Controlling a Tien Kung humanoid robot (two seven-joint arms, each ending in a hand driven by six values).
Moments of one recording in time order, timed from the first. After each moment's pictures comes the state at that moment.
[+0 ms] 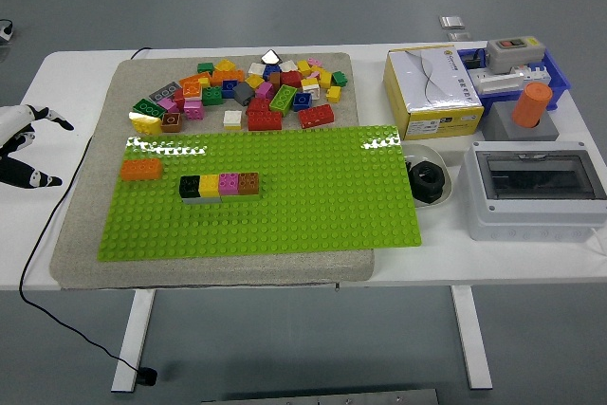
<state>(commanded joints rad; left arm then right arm) -0.58 0.92 -0.76 -1.26 1.61 -0.05 -0.12 0.01 -0.15 1.17 0.18 -0.79 -0.08 -0.08</state>
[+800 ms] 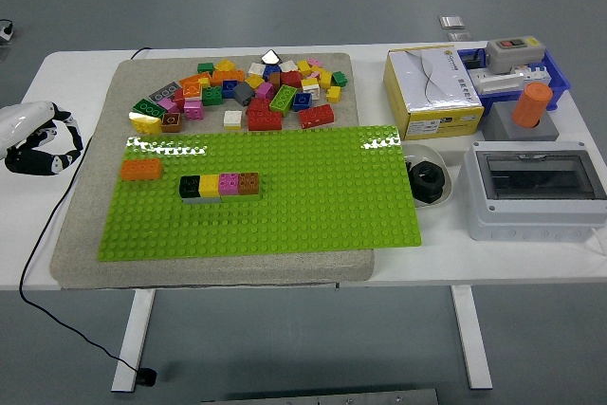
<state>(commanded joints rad) -0.60 0.86 -0.75 -1.23 1.60 -0.04 -0.11 0.02 -0.15 1.17 0.18 -0.80 -0.08 -0.08</state>
